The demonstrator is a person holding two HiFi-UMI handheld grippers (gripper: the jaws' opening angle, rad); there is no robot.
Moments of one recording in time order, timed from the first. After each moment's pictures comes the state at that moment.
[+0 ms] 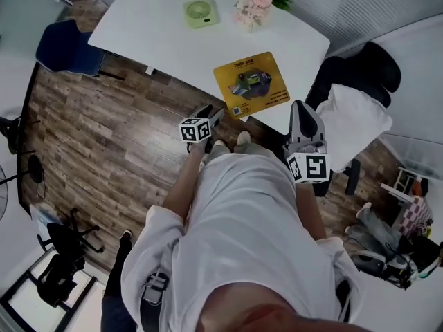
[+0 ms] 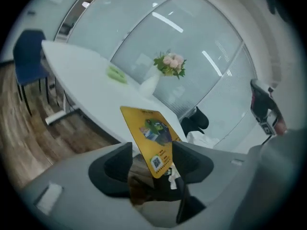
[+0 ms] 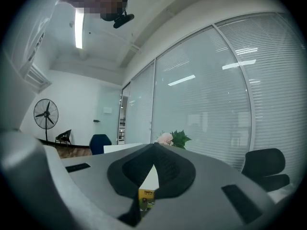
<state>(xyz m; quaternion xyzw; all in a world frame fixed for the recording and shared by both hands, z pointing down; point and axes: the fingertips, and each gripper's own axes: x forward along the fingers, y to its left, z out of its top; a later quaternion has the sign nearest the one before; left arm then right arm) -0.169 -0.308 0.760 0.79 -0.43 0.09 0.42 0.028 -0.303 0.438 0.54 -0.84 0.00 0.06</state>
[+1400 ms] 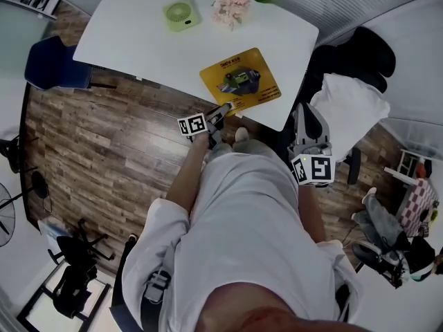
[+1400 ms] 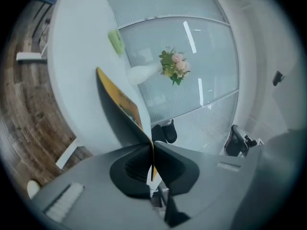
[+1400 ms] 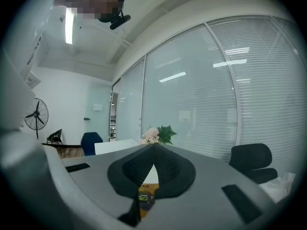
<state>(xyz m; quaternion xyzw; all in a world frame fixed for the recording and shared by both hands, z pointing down) -0.091 -0.328 0.765 0.76 -0.26 -0.09 0.58 0.081 -0.304 0.449 0.59 -0.81 0.03 0.06</state>
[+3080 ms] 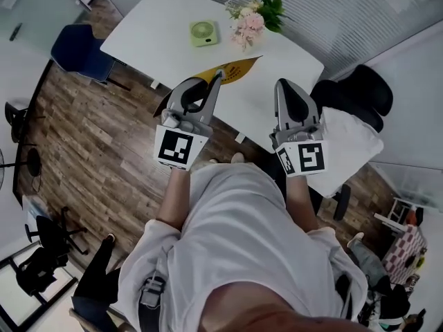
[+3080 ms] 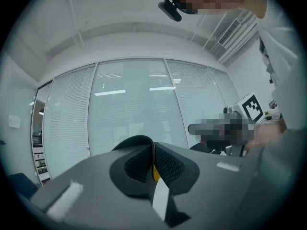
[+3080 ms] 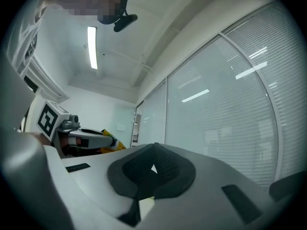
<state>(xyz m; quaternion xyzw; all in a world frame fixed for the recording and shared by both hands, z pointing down) -0.121 -0.331 0.315 0.87 -0.49 0.01 -0.09 0.002 -0.340 0.315 0.46 -0.89 -0.07 -0.03</state>
